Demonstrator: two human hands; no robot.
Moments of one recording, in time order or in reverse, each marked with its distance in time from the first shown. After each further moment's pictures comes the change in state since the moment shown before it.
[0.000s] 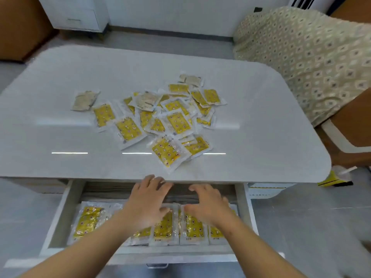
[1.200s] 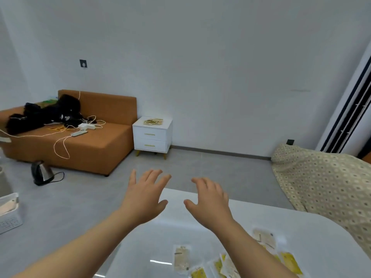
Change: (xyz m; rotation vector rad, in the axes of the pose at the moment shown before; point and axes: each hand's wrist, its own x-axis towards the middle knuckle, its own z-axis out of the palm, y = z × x) left_hand -0.124 -0.333 -0.471 0.131 0.579 -0.277; right_hand -0.032 -0.518 -0.280 -0.160 0.579 -0.431
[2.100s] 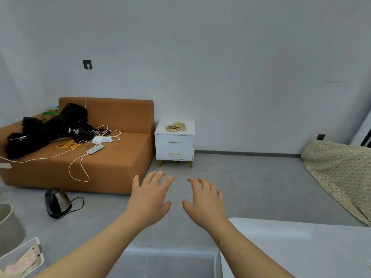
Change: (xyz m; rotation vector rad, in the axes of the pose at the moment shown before) left_hand 0.182 -0.458 0.030 -0.008 -0.058 0.074; right_hand 0.330 -0.351 0.176 0.004 -0.015 0.096
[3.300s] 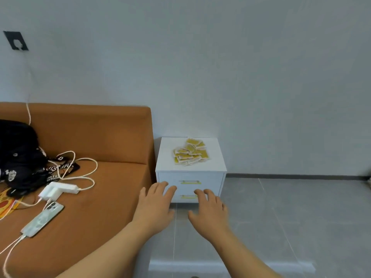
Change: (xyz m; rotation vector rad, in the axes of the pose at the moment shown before) left_hand 0.765 -0.297 0.120 -0.092 -0.190 0.033; right_hand 0.806 -0.010 0.083 0.043 -0.167 0.188
